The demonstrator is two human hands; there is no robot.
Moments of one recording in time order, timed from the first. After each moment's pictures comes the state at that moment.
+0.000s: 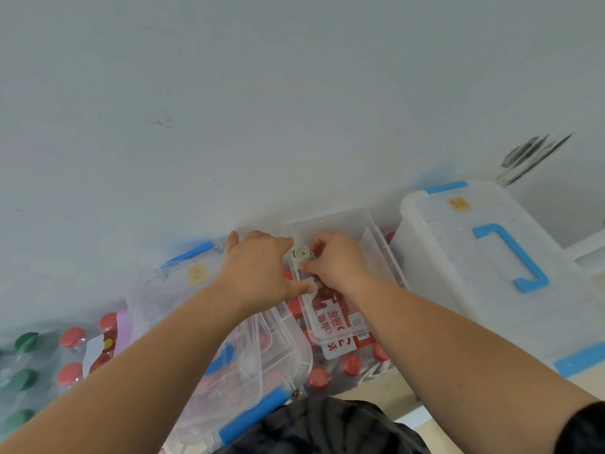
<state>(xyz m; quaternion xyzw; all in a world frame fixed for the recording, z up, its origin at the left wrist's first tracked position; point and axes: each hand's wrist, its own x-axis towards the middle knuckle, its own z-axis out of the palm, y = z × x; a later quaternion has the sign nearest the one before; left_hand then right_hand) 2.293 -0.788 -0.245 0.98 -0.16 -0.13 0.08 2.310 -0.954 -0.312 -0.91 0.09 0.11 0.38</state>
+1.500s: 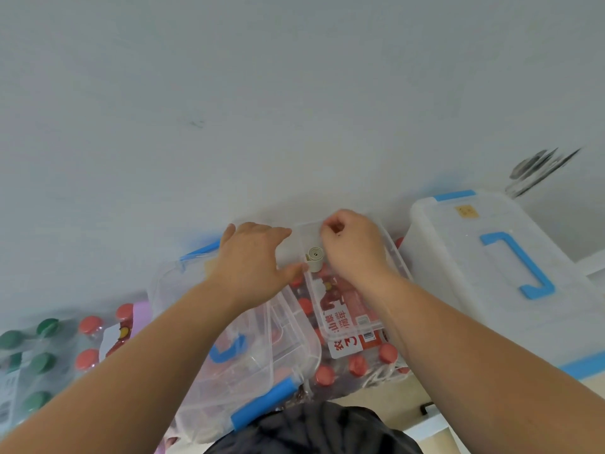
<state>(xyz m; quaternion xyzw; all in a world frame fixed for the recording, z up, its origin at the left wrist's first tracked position) 2.281 -0.763 -0.228 0.98 -0.13 -0.04 0.12 2.295 -0.947 -0.253 -0.90 0.08 -0.04 0.43</state>
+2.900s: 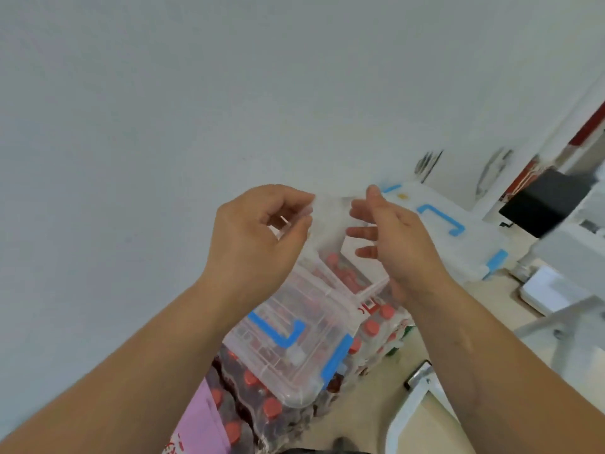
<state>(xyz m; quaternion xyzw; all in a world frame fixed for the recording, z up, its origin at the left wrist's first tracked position) 2.224 -0.681 -0.117 0.74 -0.34 0.17 0.55 2.159 -0.860 -0.121 -0.72 0.26 -0.19 0.61</state>
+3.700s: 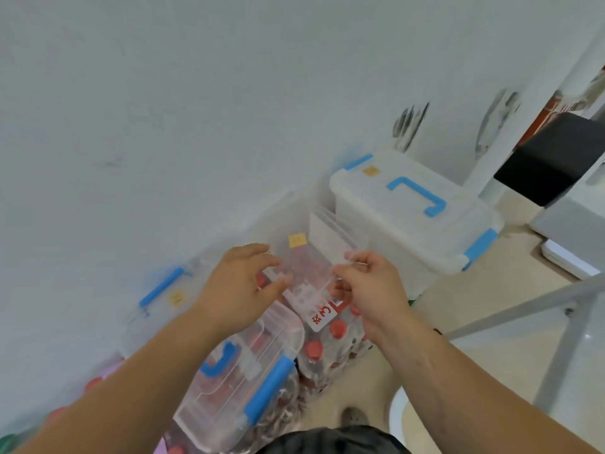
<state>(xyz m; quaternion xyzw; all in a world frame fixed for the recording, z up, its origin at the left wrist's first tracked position) 2.253 -0.771 -0.229 0.92 -0.33 -0.06 0.21 2.150 -0.960 -0.247 -0.54 0.39 -0.11 0.74</state>
